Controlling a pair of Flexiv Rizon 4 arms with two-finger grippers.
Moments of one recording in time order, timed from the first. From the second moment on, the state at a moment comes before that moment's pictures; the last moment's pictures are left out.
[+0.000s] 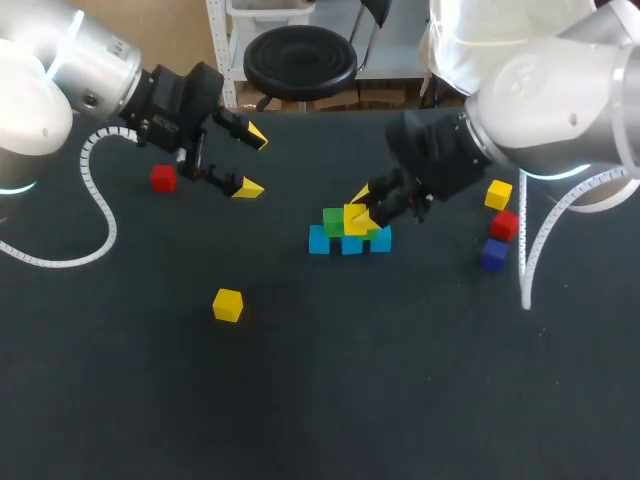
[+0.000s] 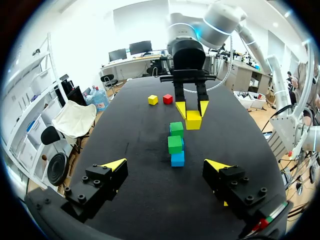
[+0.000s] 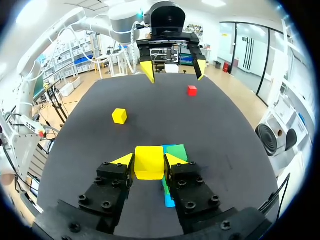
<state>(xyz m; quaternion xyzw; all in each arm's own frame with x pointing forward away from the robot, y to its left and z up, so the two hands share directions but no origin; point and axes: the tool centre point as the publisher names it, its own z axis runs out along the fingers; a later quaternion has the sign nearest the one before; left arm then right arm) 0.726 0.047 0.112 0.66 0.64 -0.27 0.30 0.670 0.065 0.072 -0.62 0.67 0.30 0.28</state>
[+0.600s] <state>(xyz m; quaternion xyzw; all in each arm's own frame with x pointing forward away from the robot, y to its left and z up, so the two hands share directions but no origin) 0.726 0.047 0.112 0.66 0.64 -0.27 0.30 0.680 0.066 0.070 -0.61 0.67 0.30 0.28</state>
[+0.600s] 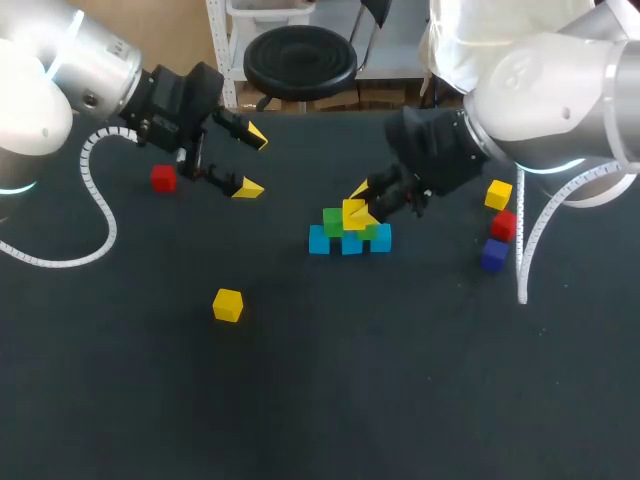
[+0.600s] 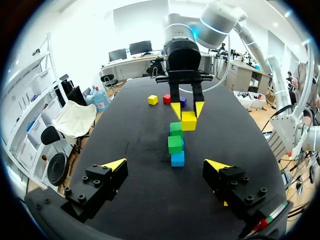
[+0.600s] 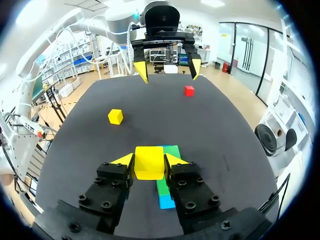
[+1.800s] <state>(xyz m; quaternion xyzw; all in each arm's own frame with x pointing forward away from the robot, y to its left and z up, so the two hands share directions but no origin) 0.726 0.047 0.112 0.66 0.64 -0.27 0.30 0.690 0.067 0.065 -0.61 0.68 0.30 0.28</state>
